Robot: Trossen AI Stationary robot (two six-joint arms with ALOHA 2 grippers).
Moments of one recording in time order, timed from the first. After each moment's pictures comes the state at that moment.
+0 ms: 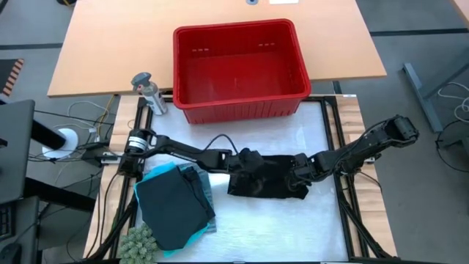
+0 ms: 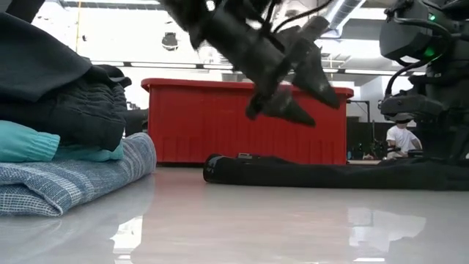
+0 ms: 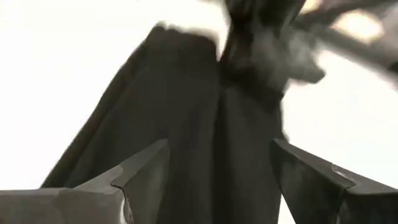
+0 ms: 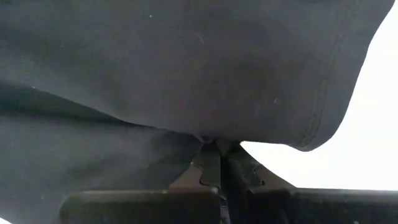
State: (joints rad) left arm -0.09 2.03 1.42 0.00 -0.15 -0.44; right arm 0.30 1.30 0.56 -0.69 0.09 1.49
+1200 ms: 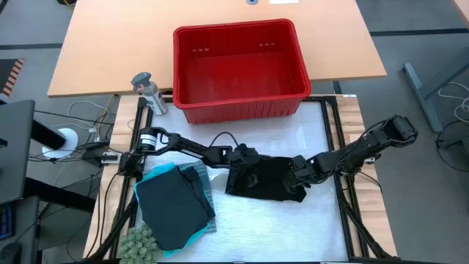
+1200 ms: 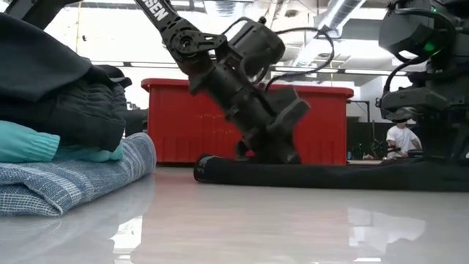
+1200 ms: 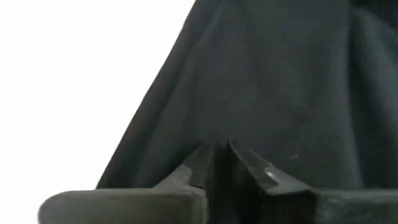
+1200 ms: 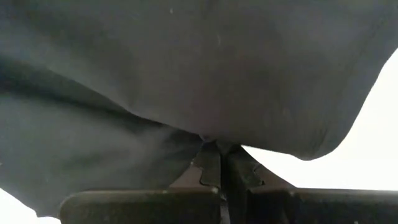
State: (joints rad) left arm 0.01 2.15 1.31 0.14 -0.11 -0.30; right arm 0.32 1.31 0.57 -0.61 0.07 1.46
